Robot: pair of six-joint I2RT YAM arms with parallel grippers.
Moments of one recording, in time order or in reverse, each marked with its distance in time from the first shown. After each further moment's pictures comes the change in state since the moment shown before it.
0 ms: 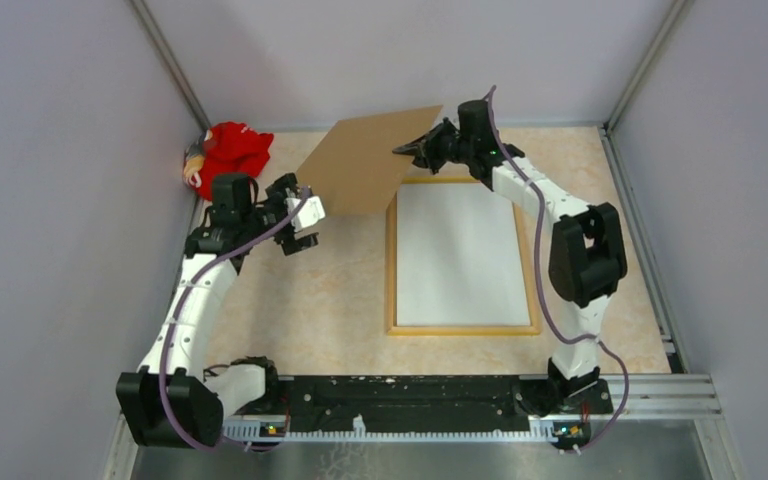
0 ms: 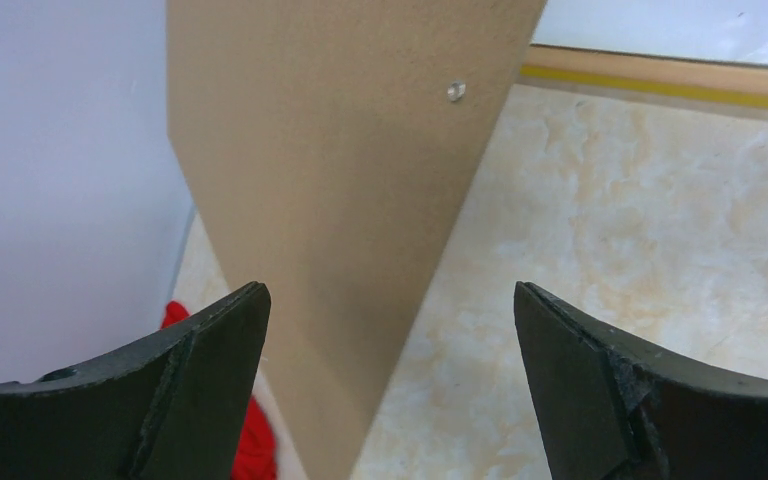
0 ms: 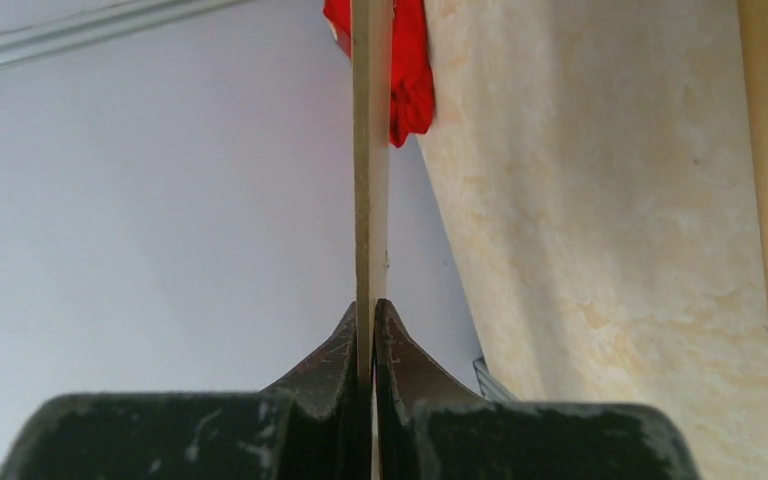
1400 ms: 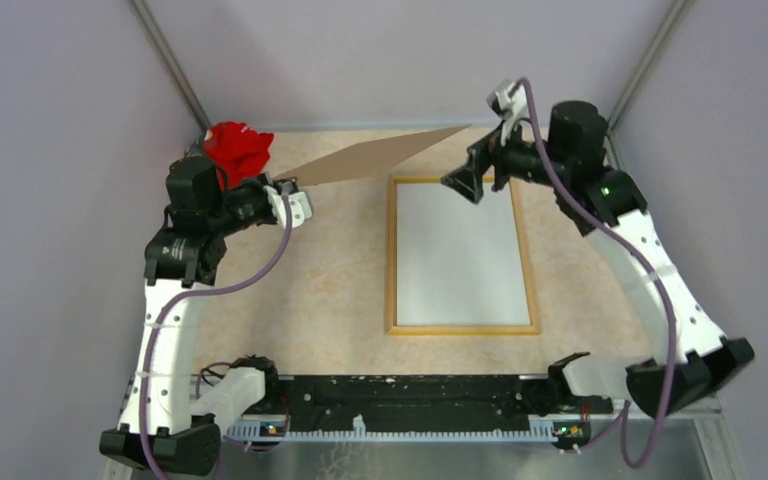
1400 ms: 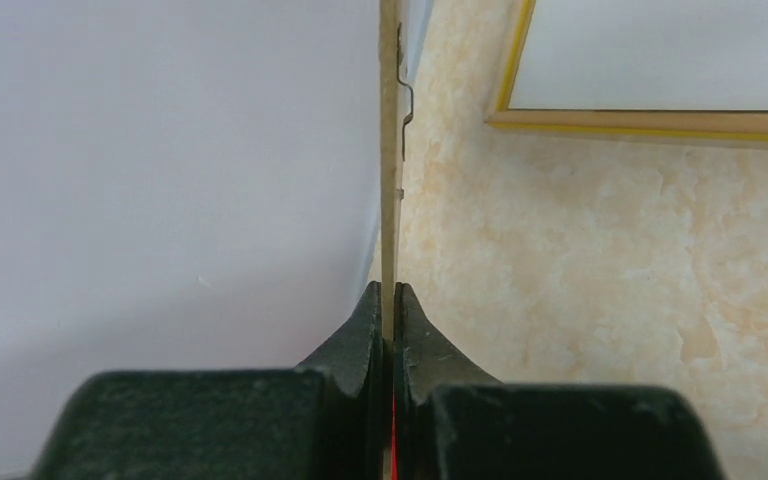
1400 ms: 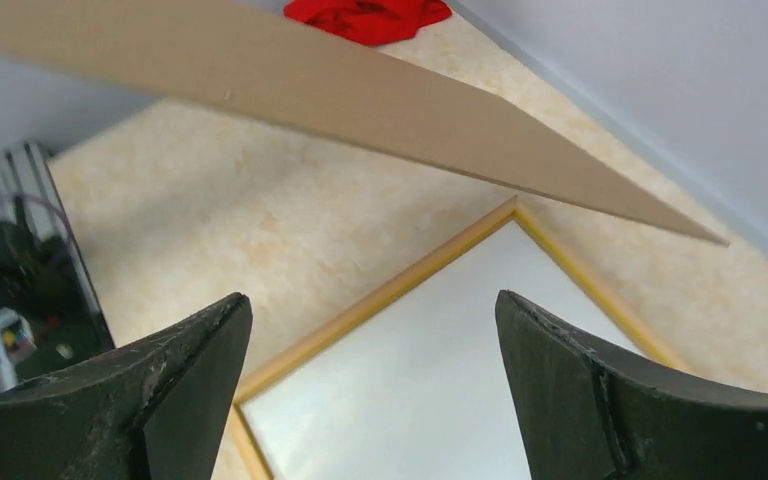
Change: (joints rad) left arm -0.037 -0.150 0.236 -0.085 -0.041 0.092; right arm -0.019 -0.616 -0.070 -0.422 -0.069 -1.410
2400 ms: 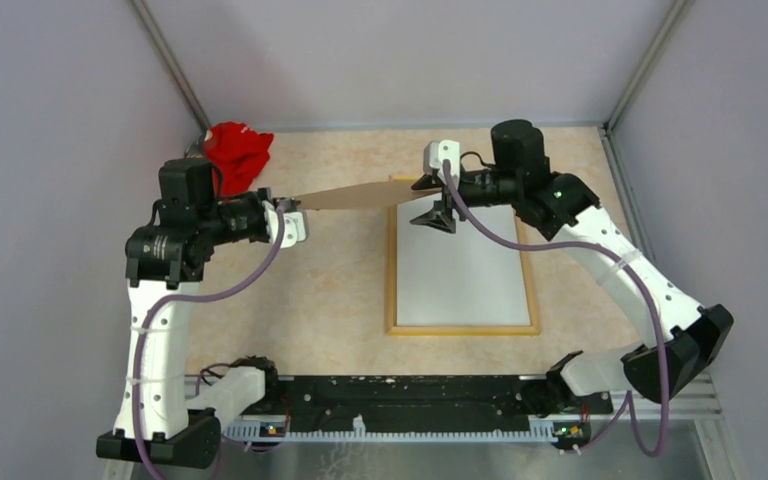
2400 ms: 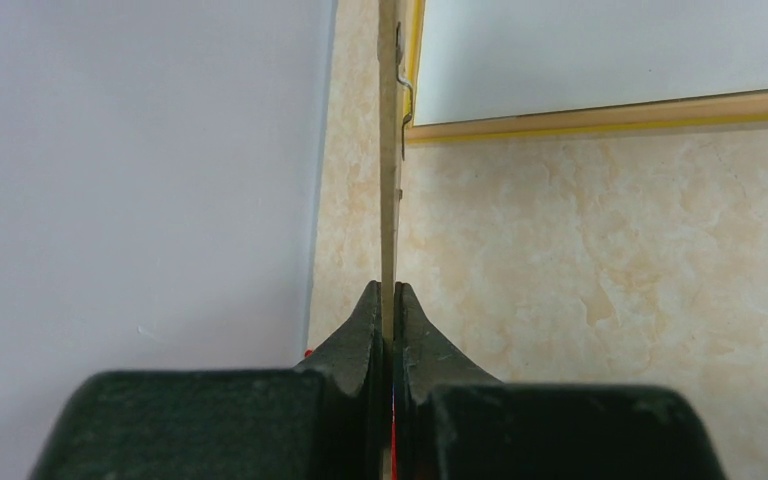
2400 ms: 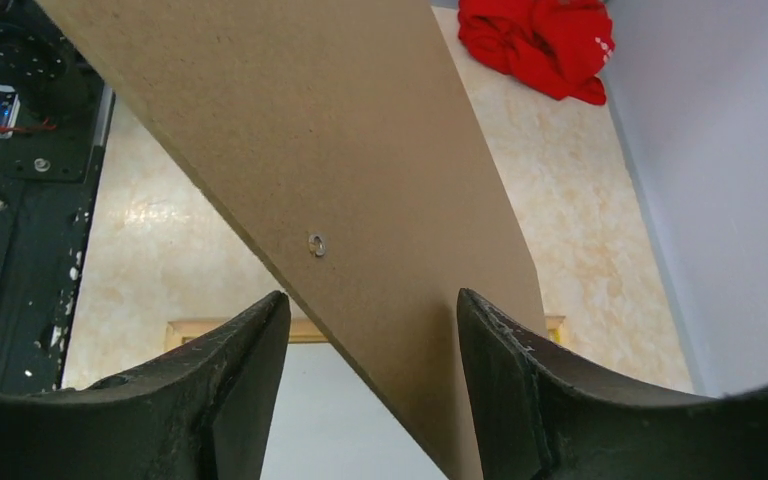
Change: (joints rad) left arm 0.000 0.050 0.233 -0.442 0.116 0.176; right arm 0.201 -0.009 -0.131 0.014 -0.217 -0.607
